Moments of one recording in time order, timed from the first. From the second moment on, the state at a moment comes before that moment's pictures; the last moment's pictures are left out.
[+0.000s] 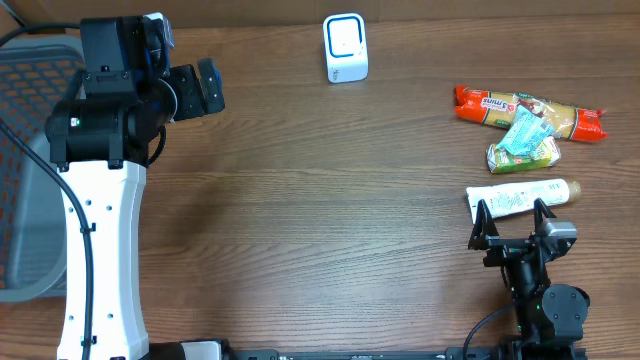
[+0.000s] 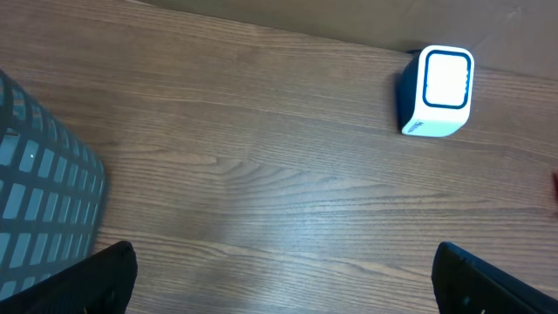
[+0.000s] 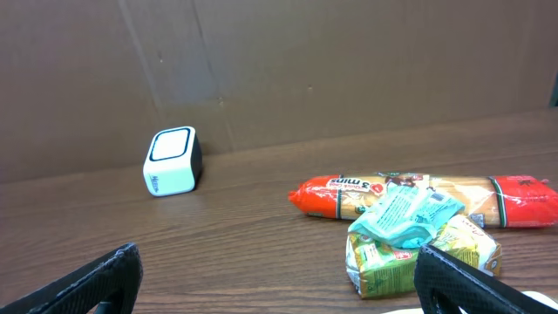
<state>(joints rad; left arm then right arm) 0.03 1.51 1.78 -1.08 0.01 -0.18 -0.01 0.01 0.02 -0.03 -0.07 0.17</state>
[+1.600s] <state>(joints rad) 0.03 0.30 0.09 0.12 0.09 0.25 -0.01 0.01 0.02 -0.03 -0.07 0.17</state>
